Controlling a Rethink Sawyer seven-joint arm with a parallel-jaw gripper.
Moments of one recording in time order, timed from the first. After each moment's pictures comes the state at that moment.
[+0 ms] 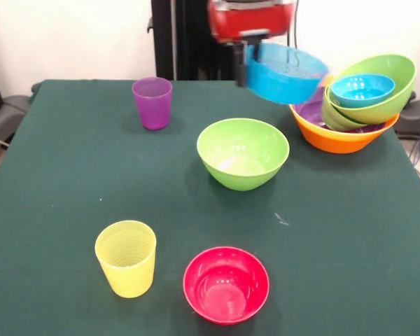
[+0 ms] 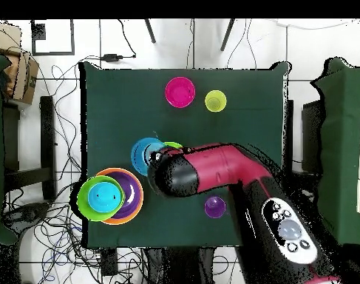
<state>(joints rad) -0.65 -0.91 0.60 1.93 -0.47 0.56 1.83</state>
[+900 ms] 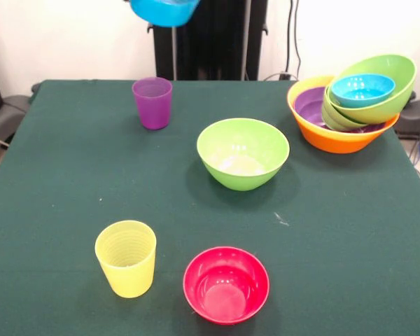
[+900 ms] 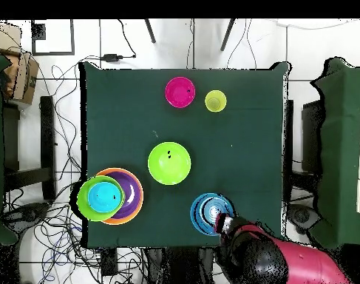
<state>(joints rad) -1.15 -1.30 0.70 2.39 -0.30 0.51 1.83</state>
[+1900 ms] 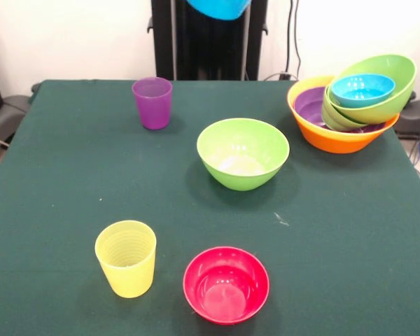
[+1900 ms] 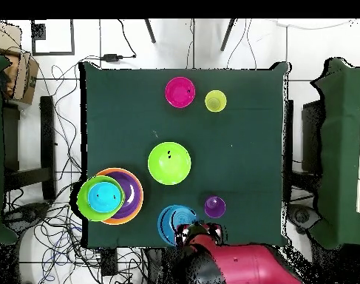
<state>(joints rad) -0.93 -1.39 0.74 2.50 -0.37 0.45 1.83</state>
